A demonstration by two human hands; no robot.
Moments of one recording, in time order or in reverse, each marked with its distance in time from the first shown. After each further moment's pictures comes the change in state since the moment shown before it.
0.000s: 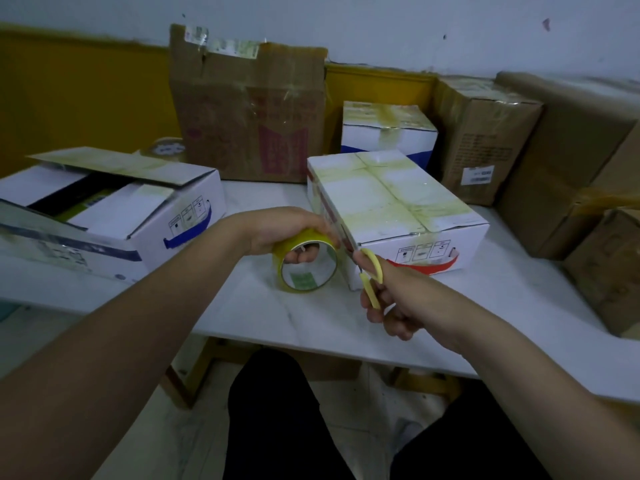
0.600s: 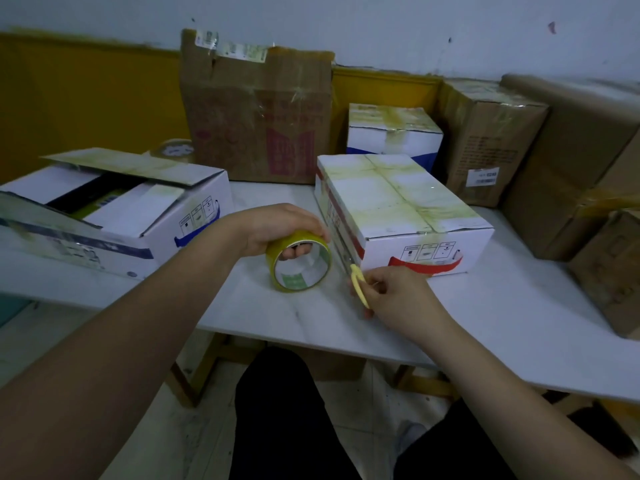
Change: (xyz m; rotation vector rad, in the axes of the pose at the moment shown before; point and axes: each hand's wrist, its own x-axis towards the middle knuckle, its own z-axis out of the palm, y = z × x) left_hand -0.013 -0.008 -0.008 -0.047 0.164 -0.038; right_hand 0.029 0.025 0.018 -0.356 0.338 -0.293
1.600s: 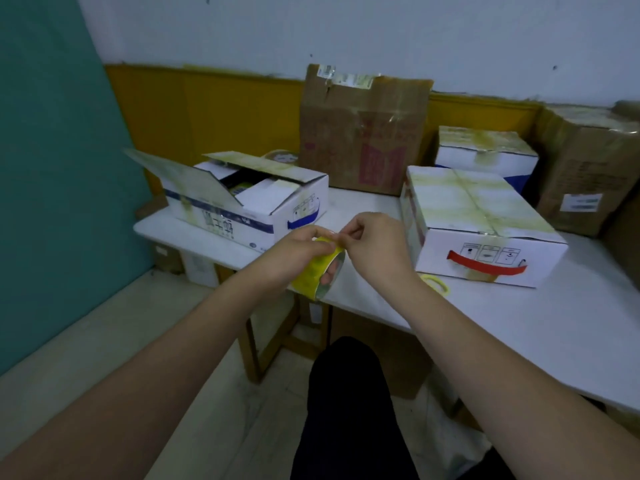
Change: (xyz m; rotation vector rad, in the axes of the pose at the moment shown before) left_hand -0.141 -0.058 0.019 -0.351 0.449 0.102; right_hand 0.026 -0.118 0.077 0.037 0.222 -0.339
